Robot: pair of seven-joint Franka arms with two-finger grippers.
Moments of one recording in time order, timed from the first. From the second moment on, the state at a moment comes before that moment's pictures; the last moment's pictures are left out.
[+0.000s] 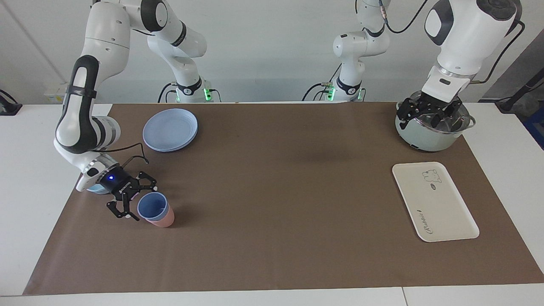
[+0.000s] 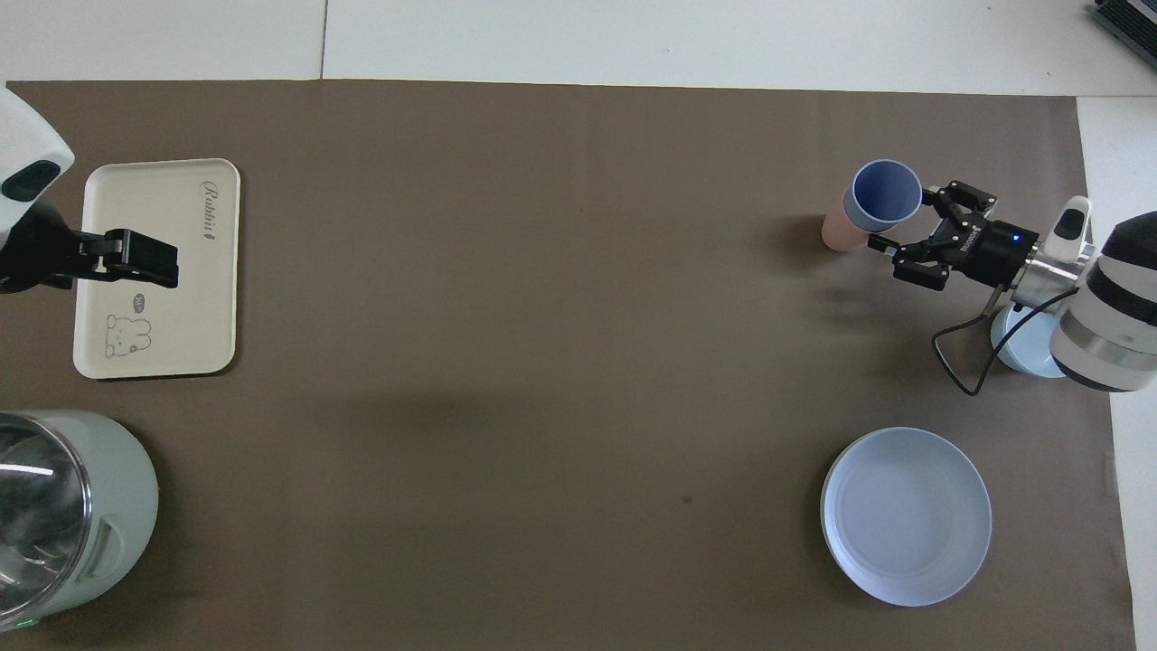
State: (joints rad) left arm 0.07 0.01 -0.16 -1.62 0.04 1.65 -0.05; right arm -0.15 0.44 -0.11 -1.90 1.50 2.12 -2.07
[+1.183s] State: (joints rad) left arm 0.07 0.01 -0.16 -1.62 0.04 1.65 -0.05; right arm -0.07 0.46 -0.11 -1.91 1.58 2.17 -2.11
